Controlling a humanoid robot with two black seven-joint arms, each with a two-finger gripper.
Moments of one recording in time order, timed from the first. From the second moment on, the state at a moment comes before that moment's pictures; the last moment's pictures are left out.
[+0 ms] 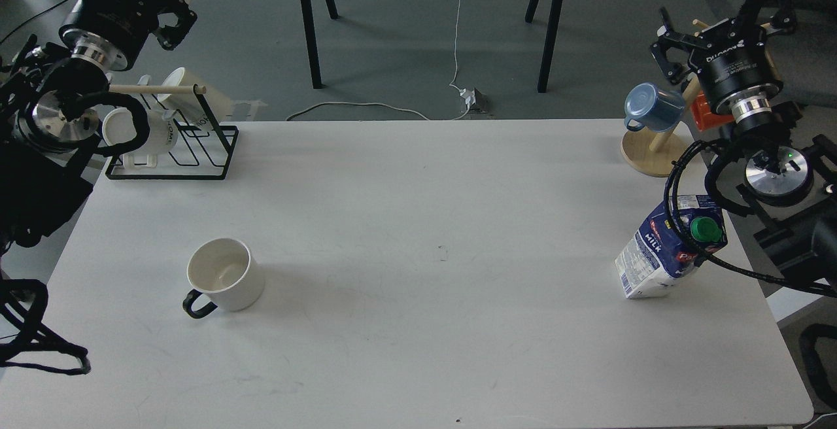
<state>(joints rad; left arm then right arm) -0.98 0.40 -0.68 -0.43 -0.24 -0.49 -0.19 0.77 -0.37 0.89 0.64 0.20 0.49 0.28</state>
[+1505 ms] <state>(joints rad) -0.63 1.06 -0.46 -1.35 1.41 -0.32 -0.39 0.75 -0.46 0.91 0.75 0.20 0.49 0.28</state>
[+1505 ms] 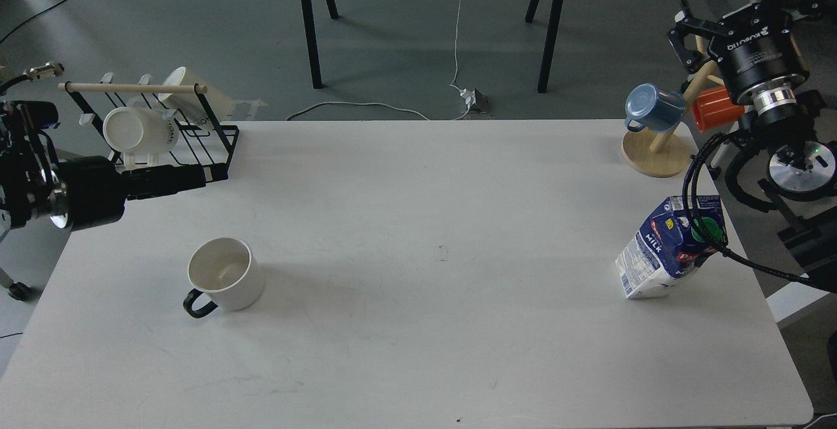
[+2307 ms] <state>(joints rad) -0.54 0.80 -0.33 -0.97 1.86 -0.05 -0.39 0.73 -0.47 0.90 0.75 0.20 0.49 0.28</state>
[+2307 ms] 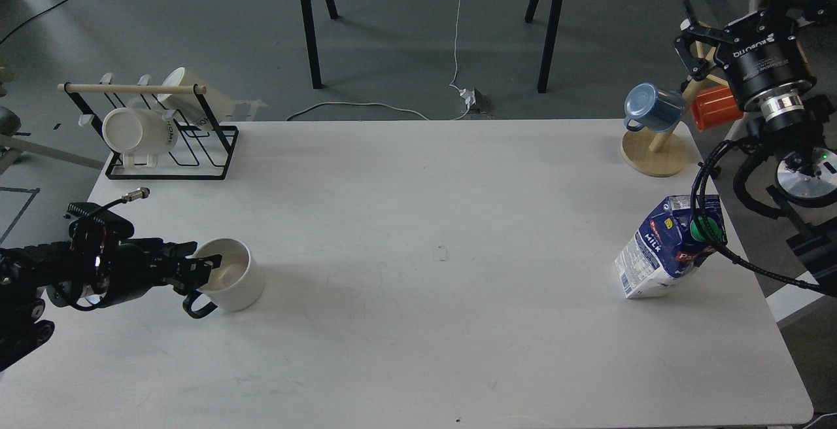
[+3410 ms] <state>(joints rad) -0.84 0.38 -0.32 -1.21 1.96 -0.49 -0.05 0.87 -0.48 0.89 0.74 0.20 0.49 0.27</state>
